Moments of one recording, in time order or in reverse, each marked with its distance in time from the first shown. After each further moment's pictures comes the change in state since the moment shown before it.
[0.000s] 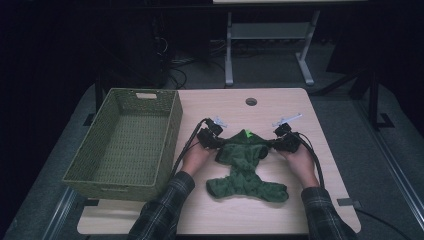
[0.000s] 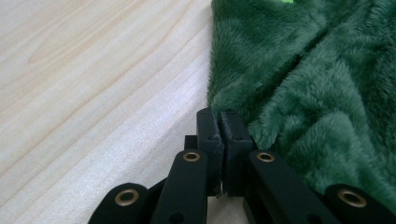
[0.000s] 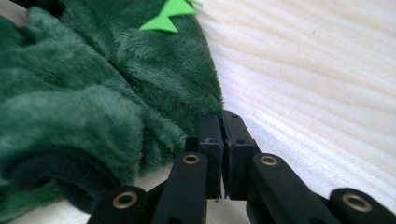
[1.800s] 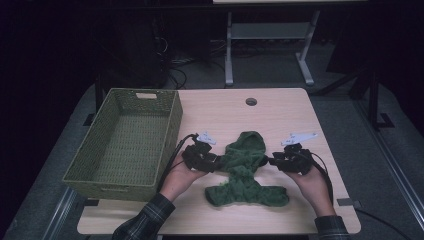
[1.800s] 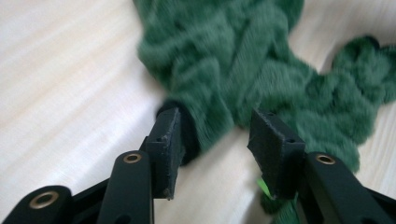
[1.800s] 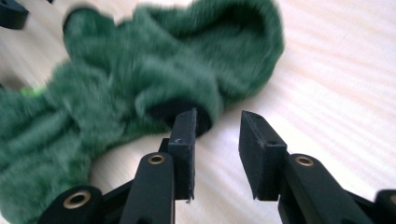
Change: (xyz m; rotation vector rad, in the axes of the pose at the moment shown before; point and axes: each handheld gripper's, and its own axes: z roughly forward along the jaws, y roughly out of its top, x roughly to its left) left arm -0.048 -0.029 -0.089 -0.046 -0.118 -0.026; right arm 0.052 -0.038 -0.070 -0.120 0.033 -0.080
